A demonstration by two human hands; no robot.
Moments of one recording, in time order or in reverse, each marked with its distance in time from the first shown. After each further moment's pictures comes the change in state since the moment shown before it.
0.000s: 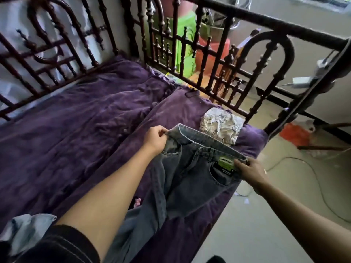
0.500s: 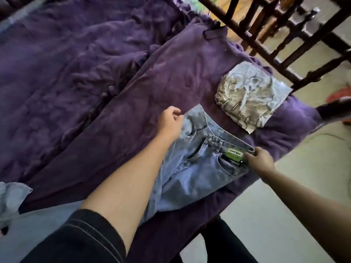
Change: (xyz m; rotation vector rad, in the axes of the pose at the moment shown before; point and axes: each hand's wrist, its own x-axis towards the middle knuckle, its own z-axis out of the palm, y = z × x) left_hand 0.112 -0.075 0.156 0.044 0.024 -0.346; right_hand 0.197 0.114 0.050 -0.592 -0.147 0.205
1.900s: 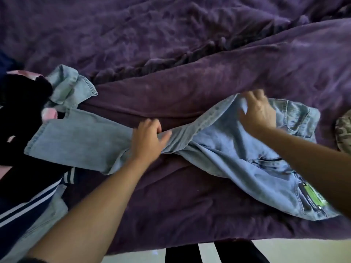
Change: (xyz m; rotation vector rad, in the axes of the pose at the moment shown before) left_hand -0.142 -0.282 -0.127 0.302 0.426 -0.199; right_hand -0.069 -0.259 0.184 -0.514 -0.007 -1.077
